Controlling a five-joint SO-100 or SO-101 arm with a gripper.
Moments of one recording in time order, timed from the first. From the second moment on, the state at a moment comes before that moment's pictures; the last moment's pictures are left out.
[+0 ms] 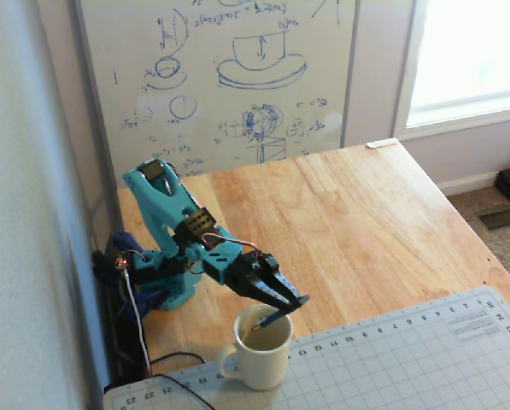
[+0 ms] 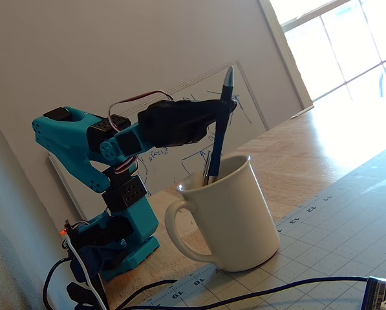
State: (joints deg) arm 64.2 134.5 166.1 -33.0 -117.1
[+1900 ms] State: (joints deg) arm 14.1 152.8 155.5 16.6 -23.5
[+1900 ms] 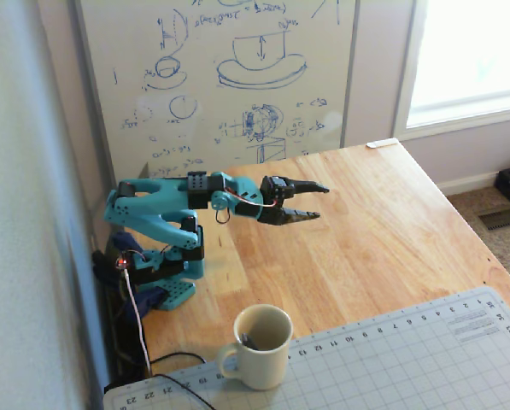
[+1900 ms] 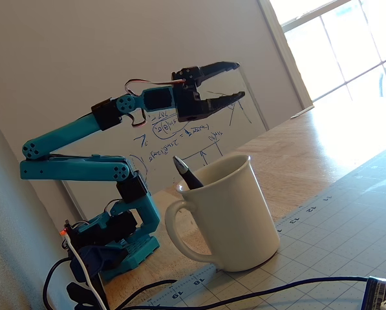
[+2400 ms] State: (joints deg) arm -1.3 163.4 150.6 54.4 -22.1
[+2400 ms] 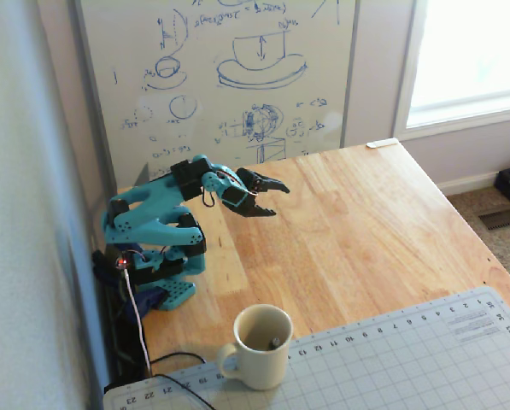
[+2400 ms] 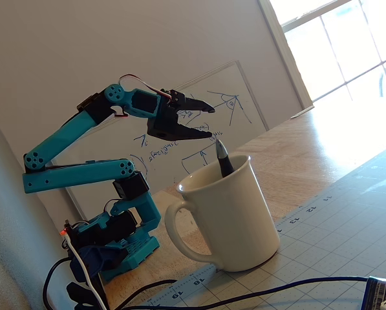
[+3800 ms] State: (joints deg) arm -0.4 190.4 171.0 69.9 -12.7
